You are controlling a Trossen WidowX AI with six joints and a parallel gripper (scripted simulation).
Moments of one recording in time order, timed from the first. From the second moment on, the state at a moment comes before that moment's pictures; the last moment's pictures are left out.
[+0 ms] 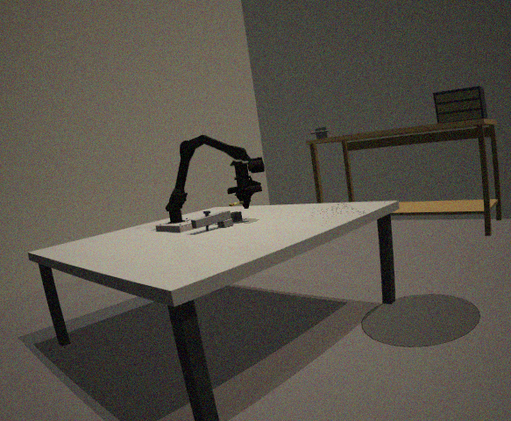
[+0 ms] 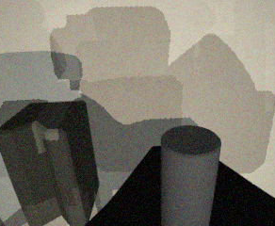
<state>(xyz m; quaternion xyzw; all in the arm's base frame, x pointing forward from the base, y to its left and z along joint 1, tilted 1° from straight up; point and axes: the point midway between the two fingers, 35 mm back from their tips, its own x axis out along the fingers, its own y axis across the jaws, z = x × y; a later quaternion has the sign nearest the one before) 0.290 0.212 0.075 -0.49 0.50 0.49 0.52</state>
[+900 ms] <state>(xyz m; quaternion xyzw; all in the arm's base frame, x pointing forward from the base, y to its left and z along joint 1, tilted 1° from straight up) 0.291 0.212 0.081 -0.49 0.50 0.49 0.52</state>
